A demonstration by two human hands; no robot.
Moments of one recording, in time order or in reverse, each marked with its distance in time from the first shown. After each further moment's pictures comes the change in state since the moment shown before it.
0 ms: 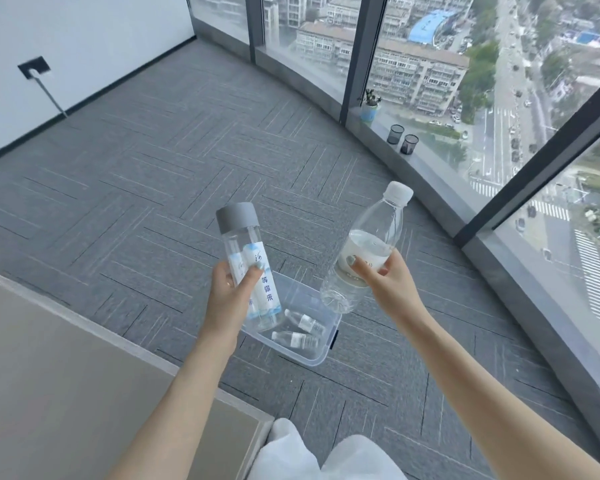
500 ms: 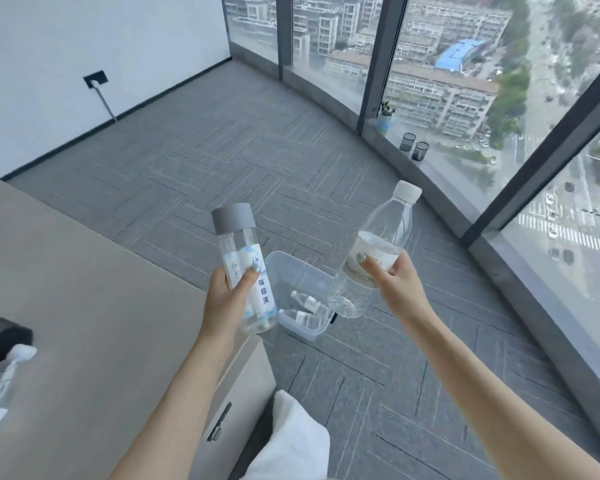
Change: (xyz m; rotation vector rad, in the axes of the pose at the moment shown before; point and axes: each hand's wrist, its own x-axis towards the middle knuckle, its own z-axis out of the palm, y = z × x) left_hand -0.175 -0.043 -0.022 -0.065 0.077 0.049; right_hand -0.153 0.035 -0.053 0.082 -0.067 -0.065
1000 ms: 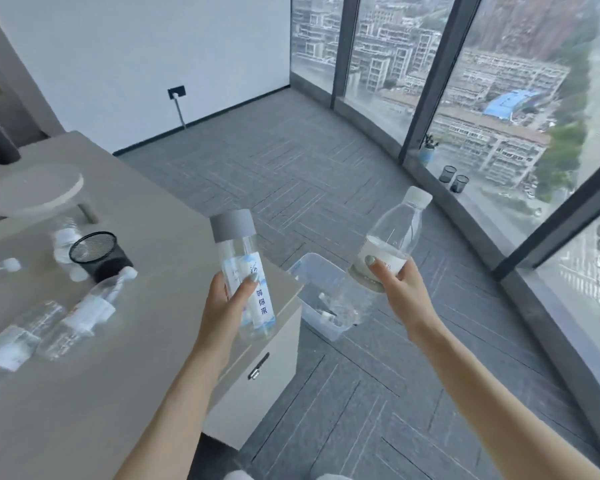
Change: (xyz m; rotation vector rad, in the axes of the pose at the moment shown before) left_hand -0.139 -0.013 -0.102 -0.070 0.111 0.122; right_hand -0.119 -0.013 0.041 -0.016 -0.154 -0.096
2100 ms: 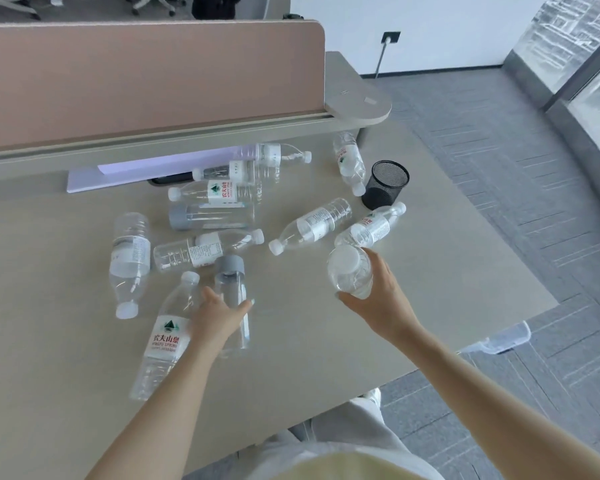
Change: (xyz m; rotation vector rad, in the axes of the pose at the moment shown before) left_hand -0.121 -0.110 -0.482 0.783 0.546 -0.624; right_hand -0.190 0.019 0.450 -0.636 -0.655 -0.422
